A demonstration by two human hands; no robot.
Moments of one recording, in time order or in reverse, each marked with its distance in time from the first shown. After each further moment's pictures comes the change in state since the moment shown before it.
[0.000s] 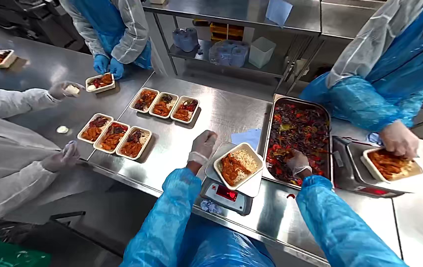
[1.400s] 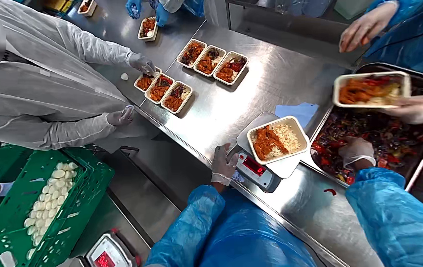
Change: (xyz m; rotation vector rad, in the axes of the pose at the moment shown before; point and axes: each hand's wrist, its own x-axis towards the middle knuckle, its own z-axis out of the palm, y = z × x) left_hand -0.178 -0.008 0.059 0.255 0.141 -0.908; right_hand 0.024 0.006 0.005 -0.264 -0.073 -0.159
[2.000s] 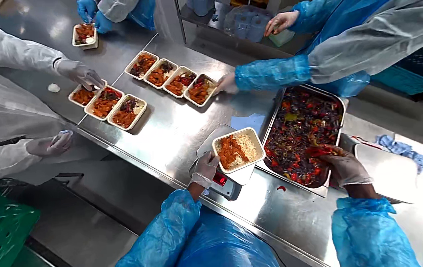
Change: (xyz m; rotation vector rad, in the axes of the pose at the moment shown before) left_hand 0.020 0.083 0.022 -0.240 -0.353 -0.094; right_hand -0.083 0.067 -0.098 1.035 0.060 0.112
